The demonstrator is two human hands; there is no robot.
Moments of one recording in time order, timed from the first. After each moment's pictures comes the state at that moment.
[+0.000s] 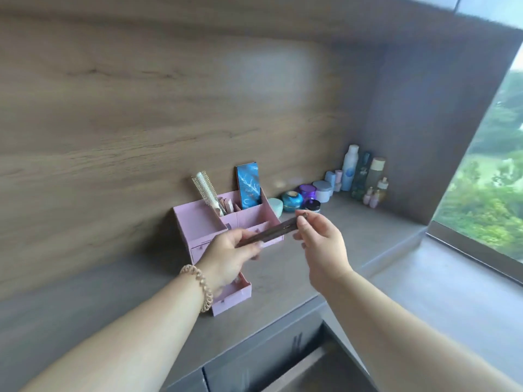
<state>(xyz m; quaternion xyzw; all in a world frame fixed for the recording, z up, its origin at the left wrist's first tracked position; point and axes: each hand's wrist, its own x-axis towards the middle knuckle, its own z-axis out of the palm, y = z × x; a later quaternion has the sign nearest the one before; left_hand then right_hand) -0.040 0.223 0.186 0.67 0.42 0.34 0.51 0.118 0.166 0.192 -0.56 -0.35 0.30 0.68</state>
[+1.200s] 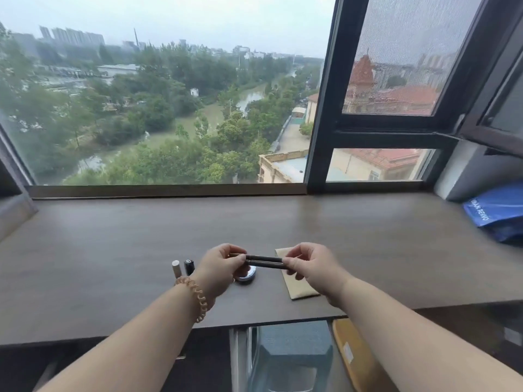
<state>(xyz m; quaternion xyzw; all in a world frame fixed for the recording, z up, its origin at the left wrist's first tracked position) 0.219 -0.474 0.179 0.71 0.10 -0.07 0.69 0.233 -0.672 0.179 -0.82 -0.03 0.10 0.56</state>
